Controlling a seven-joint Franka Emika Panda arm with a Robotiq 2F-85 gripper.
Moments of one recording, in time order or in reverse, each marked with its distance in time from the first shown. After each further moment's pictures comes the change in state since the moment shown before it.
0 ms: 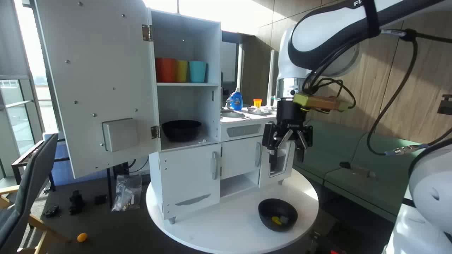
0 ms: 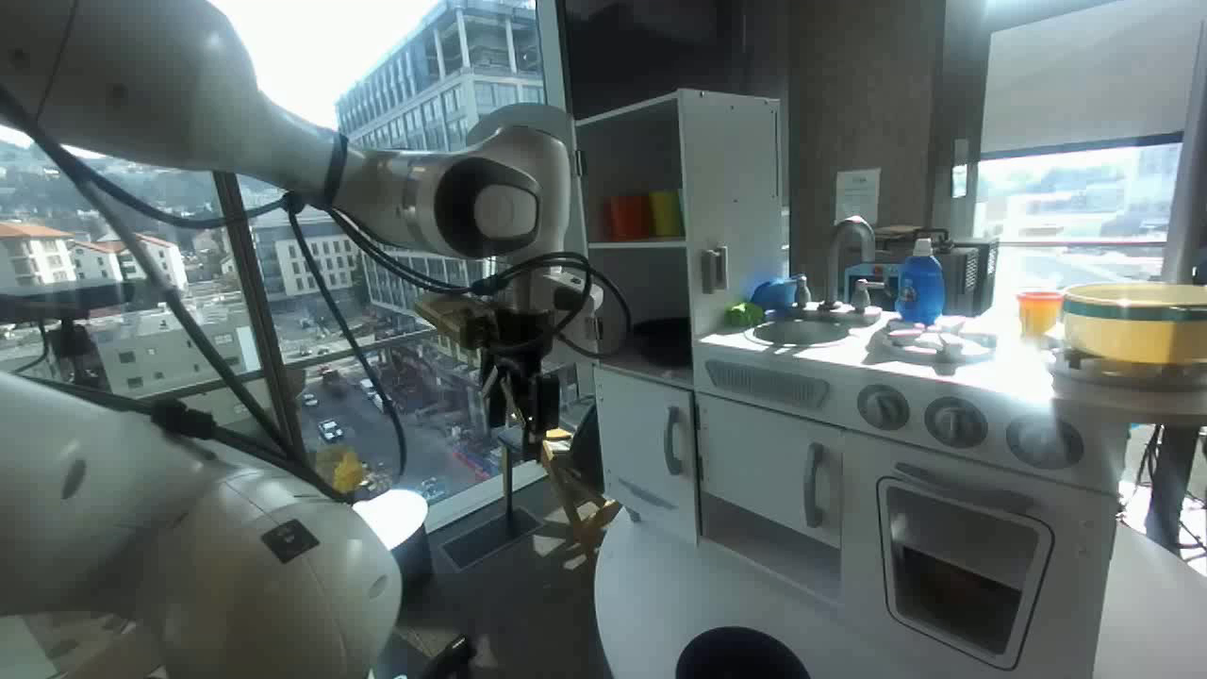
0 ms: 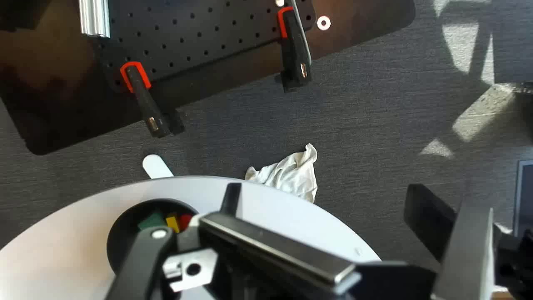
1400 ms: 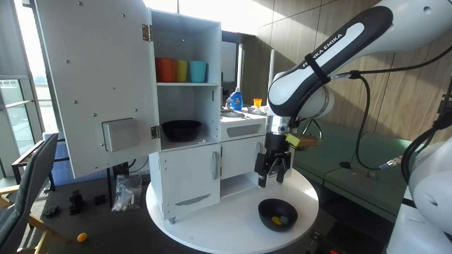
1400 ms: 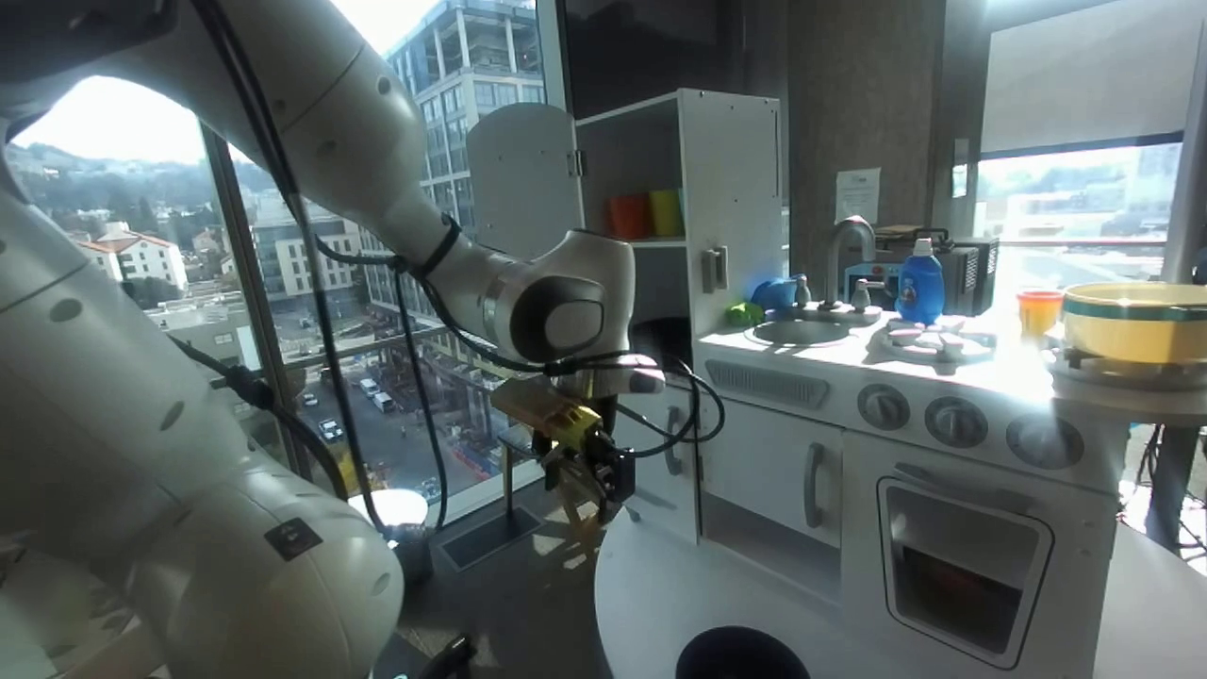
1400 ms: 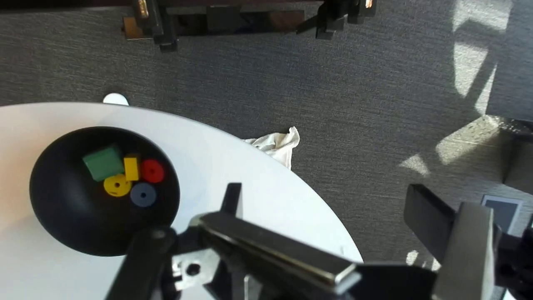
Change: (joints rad) arm 0.009 0.348 -0.106 -0.057 0.003 0.443 -0.404
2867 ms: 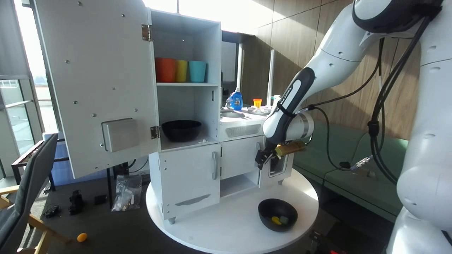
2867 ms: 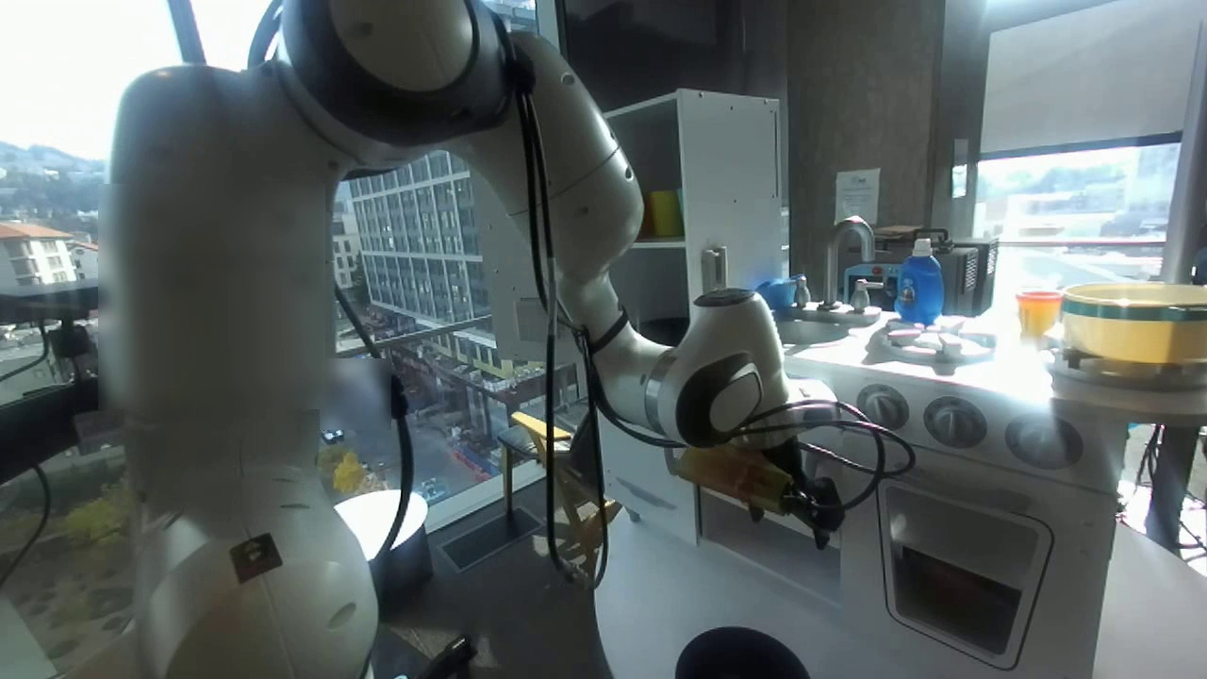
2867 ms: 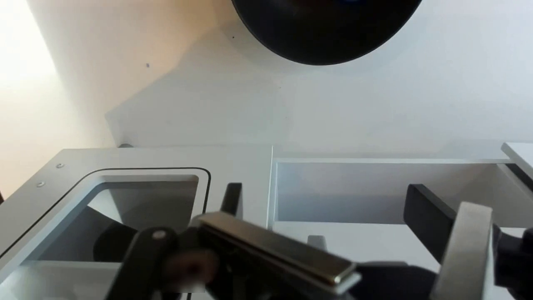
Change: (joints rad) arm -0.192 0.577 -0.133 0.305 -0.230 0.631 0.017
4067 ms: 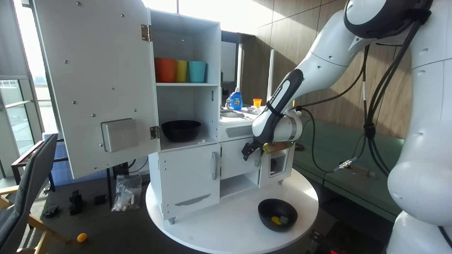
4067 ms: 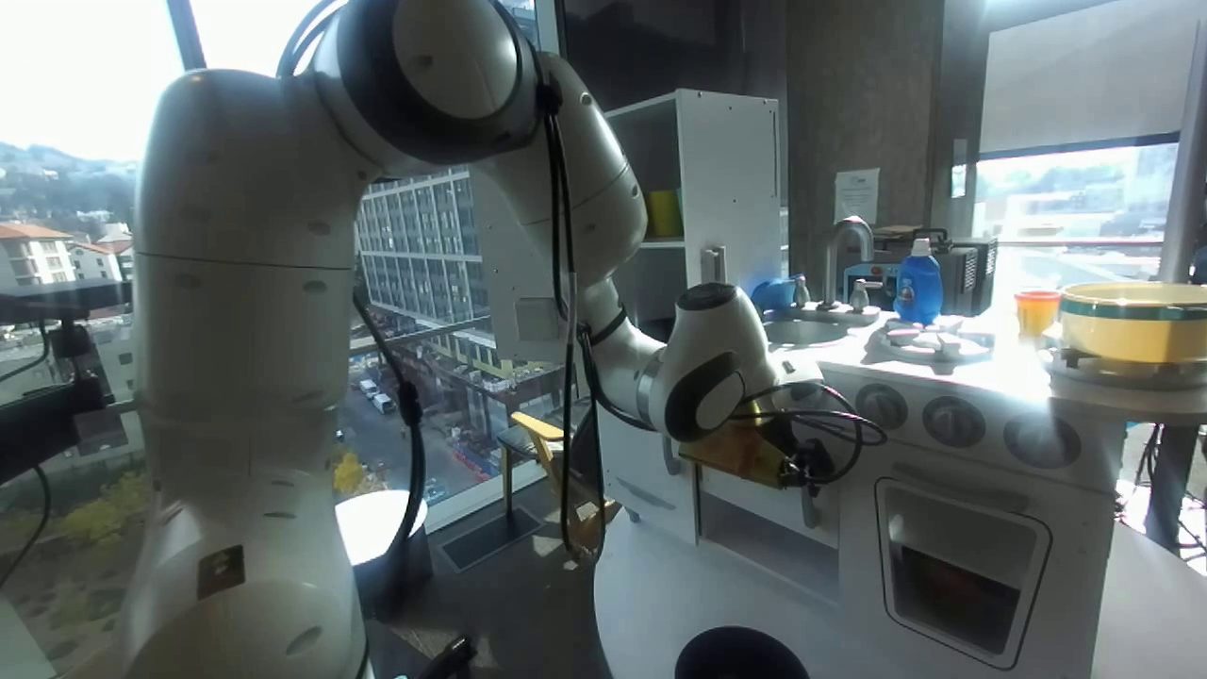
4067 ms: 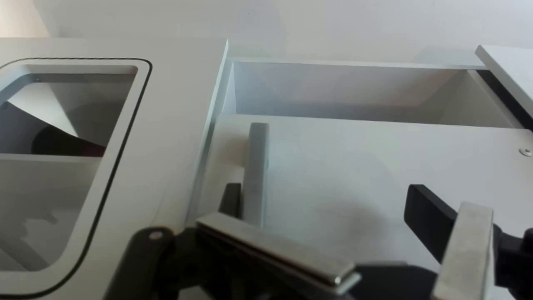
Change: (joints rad) arm -0.149 0.057 0.235 0.054 0.118 0.207 -0.101
